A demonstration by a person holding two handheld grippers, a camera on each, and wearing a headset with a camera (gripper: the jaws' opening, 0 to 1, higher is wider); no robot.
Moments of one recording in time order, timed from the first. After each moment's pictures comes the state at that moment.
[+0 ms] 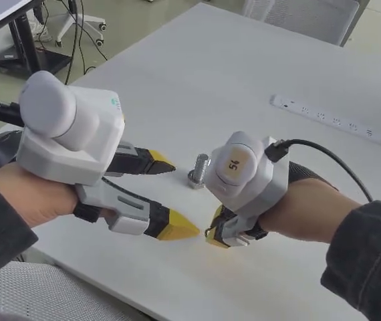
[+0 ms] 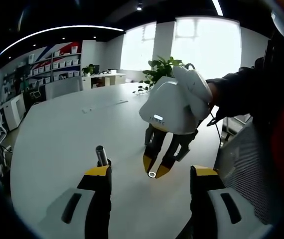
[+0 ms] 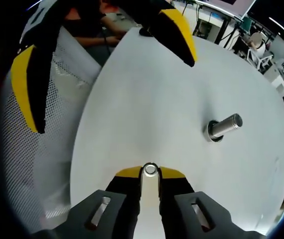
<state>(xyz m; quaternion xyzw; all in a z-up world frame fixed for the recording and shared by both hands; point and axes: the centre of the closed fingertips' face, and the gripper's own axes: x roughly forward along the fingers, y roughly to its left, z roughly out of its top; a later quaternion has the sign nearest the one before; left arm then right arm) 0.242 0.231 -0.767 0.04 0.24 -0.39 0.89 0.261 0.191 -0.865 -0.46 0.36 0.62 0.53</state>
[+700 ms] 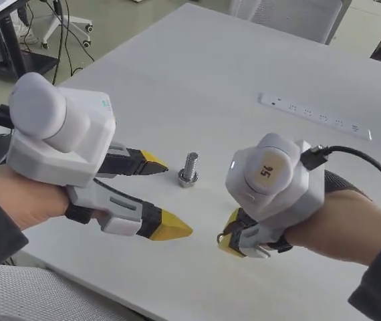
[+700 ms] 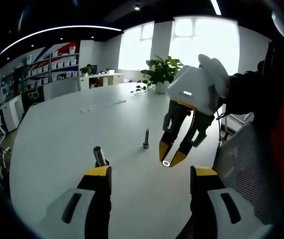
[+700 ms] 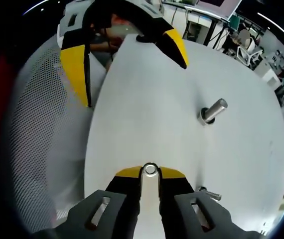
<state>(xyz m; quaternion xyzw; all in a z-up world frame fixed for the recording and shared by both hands) 0.241 0.228 -0.768 0.04 0.24 -0.40 0.88 0.245 0.158 -0.839 -0.43 0.35 0.60 0.57</state>
